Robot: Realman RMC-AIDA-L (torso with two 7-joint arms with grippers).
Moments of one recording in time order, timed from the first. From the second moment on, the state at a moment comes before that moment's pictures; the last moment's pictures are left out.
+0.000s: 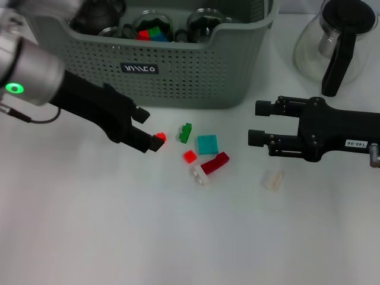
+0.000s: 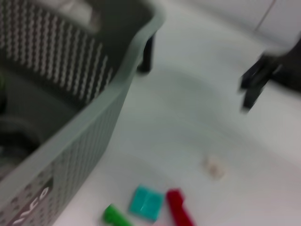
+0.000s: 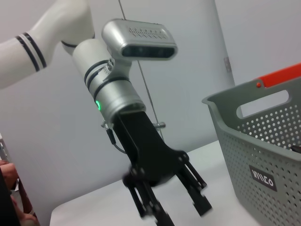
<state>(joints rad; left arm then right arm) -0.59 -2.13 0.94 1.28 2.41 1.78 -2.03 0.53 2.06 -0.88 -0.56 -1.79 -1.65 1.33</state>
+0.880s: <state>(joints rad) -0.71 -2.17 1.40 1.13 2.72 1.40 -2.26 0.53 2.06 -0.88 -0.56 -1.80 -1.65 1.33</state>
